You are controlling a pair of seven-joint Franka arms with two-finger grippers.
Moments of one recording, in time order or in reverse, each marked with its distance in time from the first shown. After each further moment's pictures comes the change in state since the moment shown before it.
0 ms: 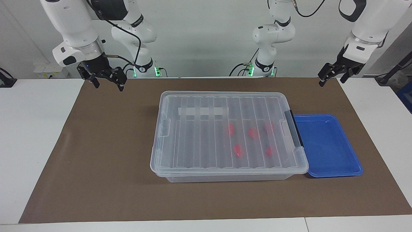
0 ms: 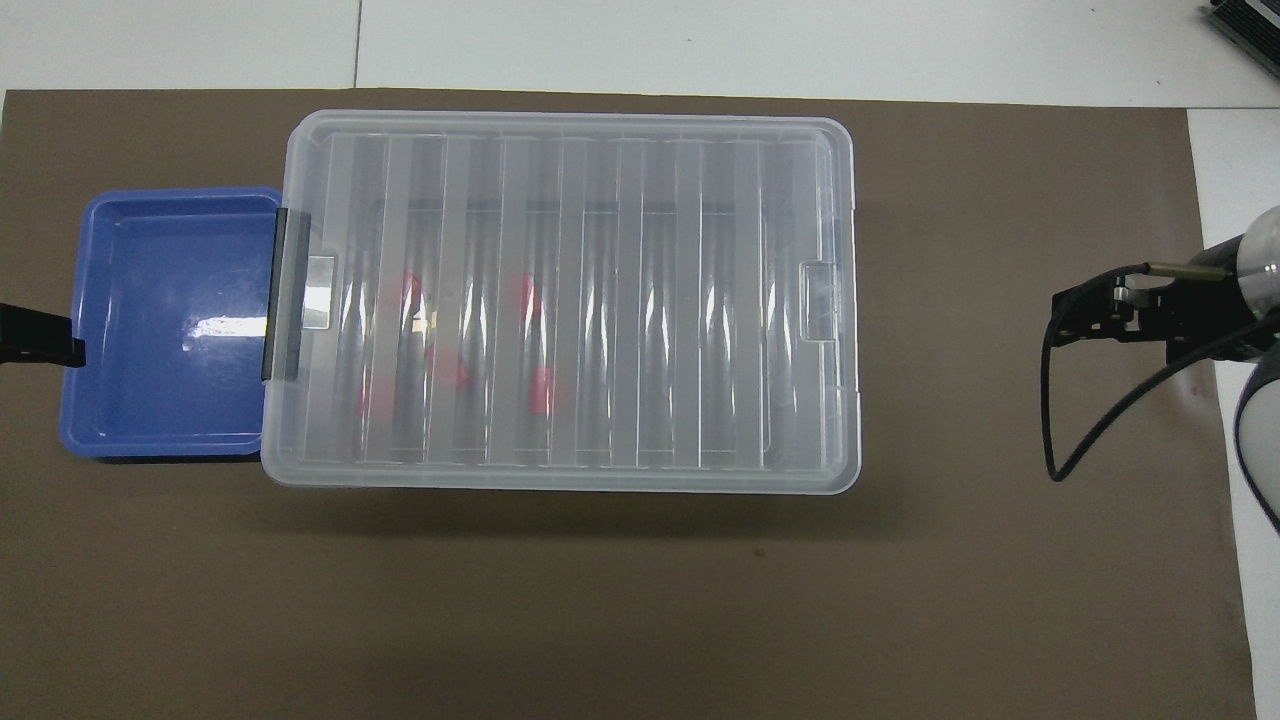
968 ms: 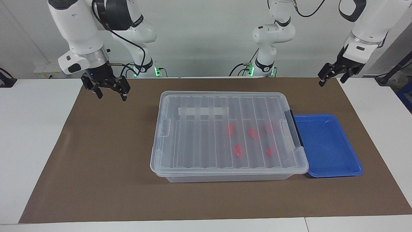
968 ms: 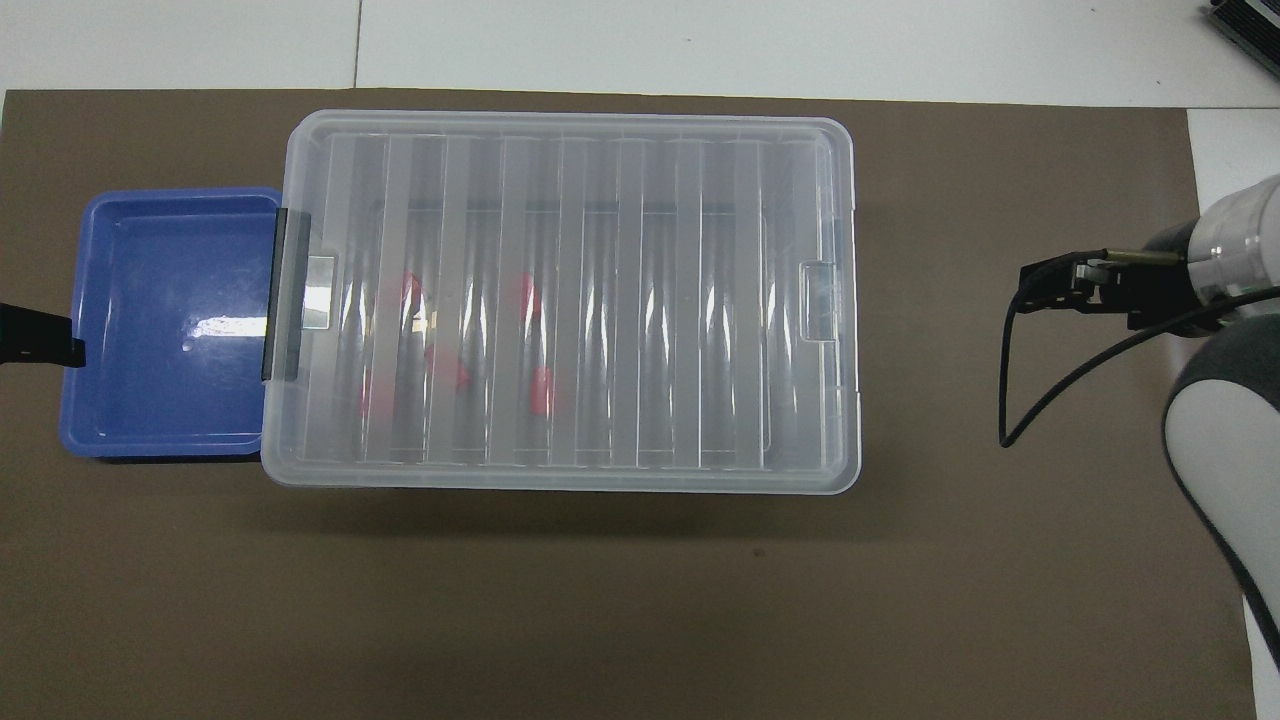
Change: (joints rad) left arm 0.000 0.000 0.000 0.000 0.000 0.000 0.000; right arm 0.011 0.001 0.013 -0.128 0.003 0.261 0.007
